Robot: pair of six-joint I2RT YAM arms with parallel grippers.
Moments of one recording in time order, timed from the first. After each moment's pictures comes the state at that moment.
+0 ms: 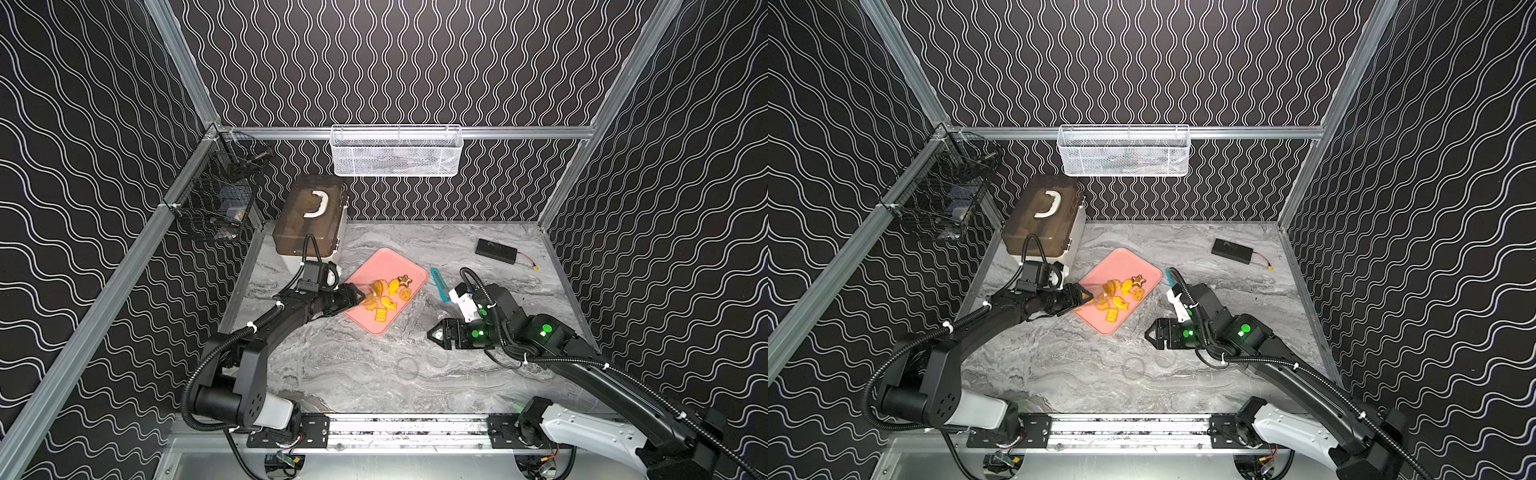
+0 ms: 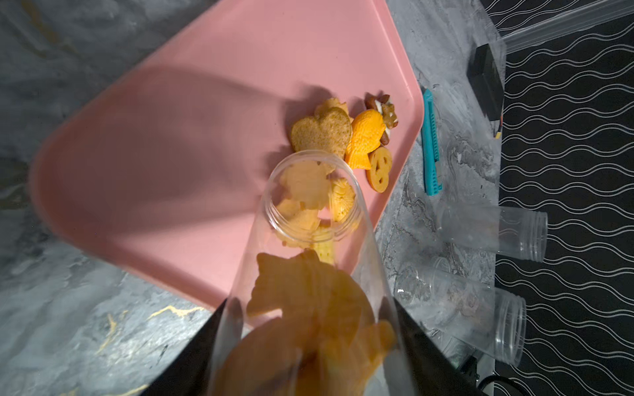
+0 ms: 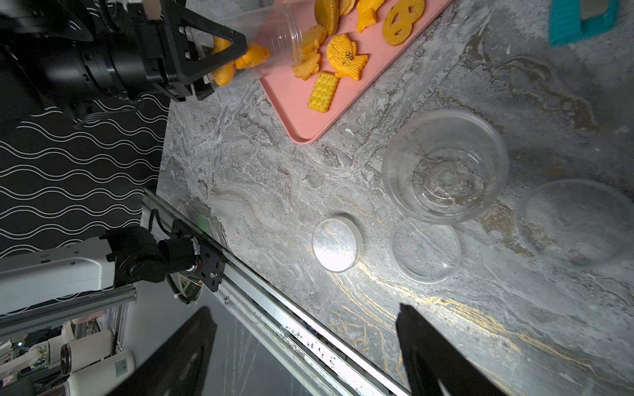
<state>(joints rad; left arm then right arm) -0.14 1.45 0.82 -0.28 0.45 -0.57 0.77 1.00 0.92 -0.75 -0.23 0.68</state>
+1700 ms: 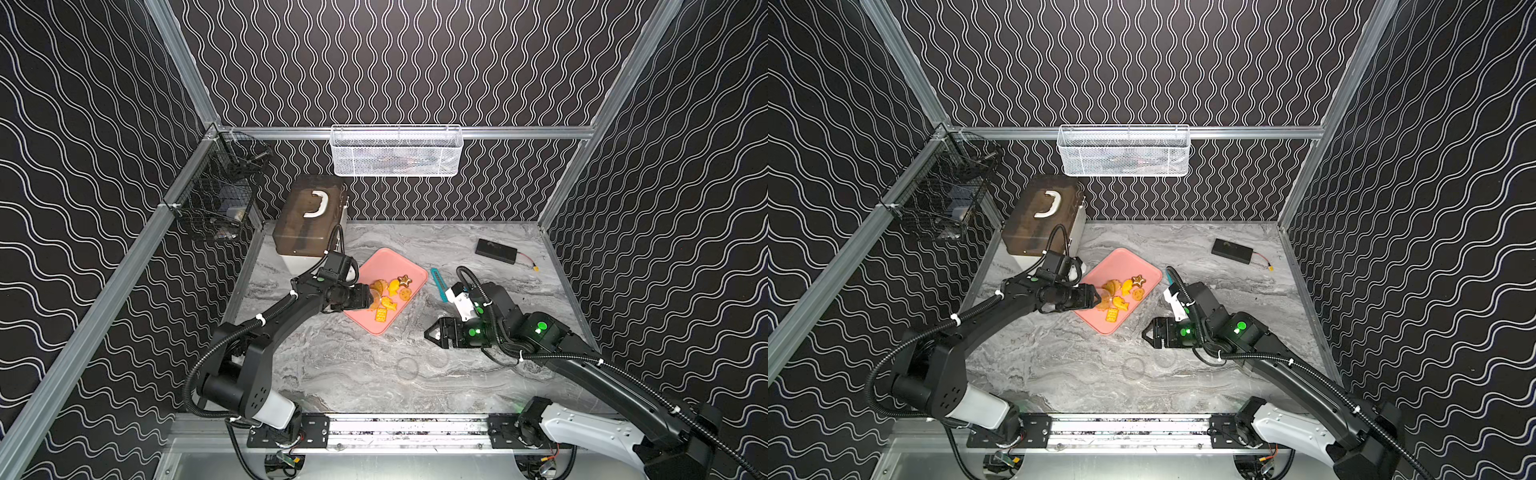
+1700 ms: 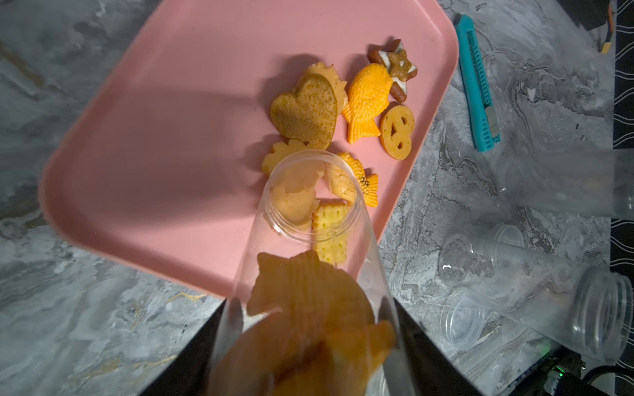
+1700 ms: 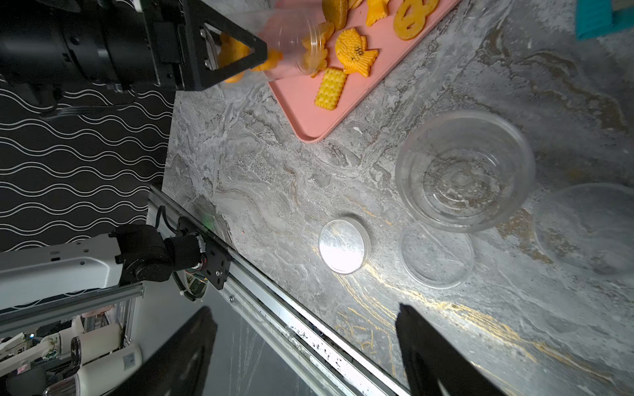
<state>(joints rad) -0.30 1.52 1.02 -0.54 0.24 -0.42 0.77 1.03 0.93 -0.72 -0.26 0.68</state>
